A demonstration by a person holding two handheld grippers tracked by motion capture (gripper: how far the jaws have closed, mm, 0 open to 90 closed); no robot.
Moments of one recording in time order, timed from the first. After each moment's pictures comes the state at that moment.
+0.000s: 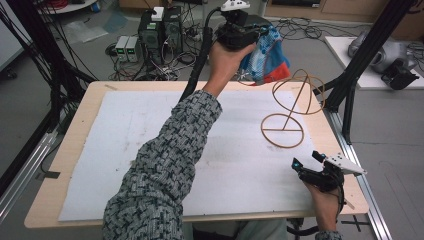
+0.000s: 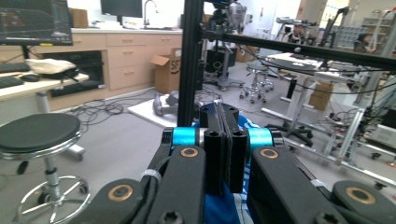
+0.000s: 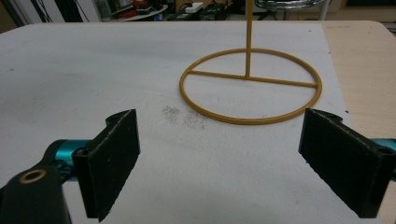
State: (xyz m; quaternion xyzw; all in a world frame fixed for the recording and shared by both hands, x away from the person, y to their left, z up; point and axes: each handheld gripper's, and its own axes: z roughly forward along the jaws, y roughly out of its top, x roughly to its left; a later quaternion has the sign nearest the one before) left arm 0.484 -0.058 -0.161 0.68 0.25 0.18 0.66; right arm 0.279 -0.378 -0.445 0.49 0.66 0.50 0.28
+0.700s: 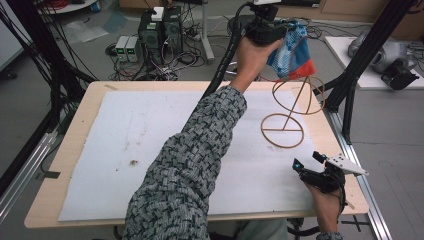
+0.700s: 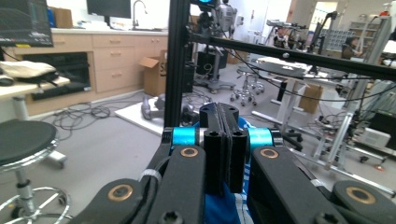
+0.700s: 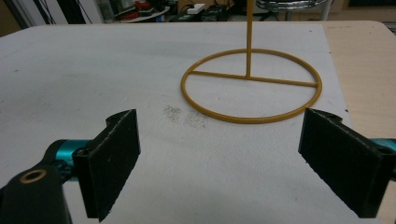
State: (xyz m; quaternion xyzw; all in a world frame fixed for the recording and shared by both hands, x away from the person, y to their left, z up) left arm 0.491 -0.119 -0.154 0.68 0.25 0.16 0.67; right arm 0.276 -0.380 -0.444 0.49 0.66 0.50 0.27
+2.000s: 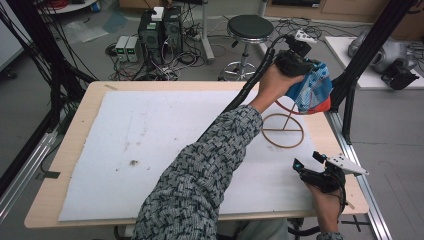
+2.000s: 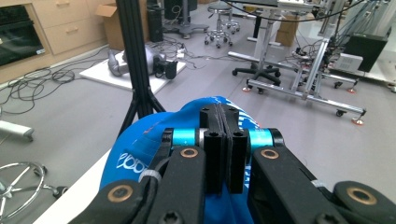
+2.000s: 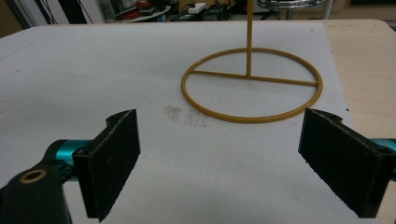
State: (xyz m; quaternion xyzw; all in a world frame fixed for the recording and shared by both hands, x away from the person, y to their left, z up) left arm 0.473 -0.193 -0.209 0.78 0.18 0.12 0.58; right arm 0.277 -0.381 -0.445 0.49 0.66 0.50 0.27
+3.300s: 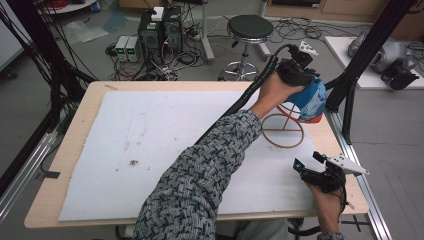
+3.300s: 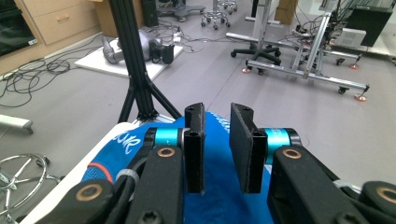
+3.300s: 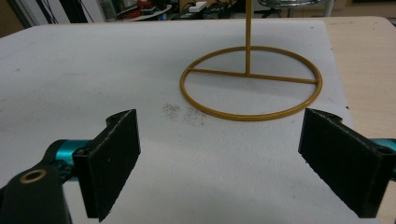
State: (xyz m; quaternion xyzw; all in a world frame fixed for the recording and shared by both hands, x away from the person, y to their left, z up) left arm 0.472 -0.202 -0.229 0.81 0.17 0.13 0.55; right arm 0.279 -0.383 -0.446 0.49 0.66 0.50 0.27
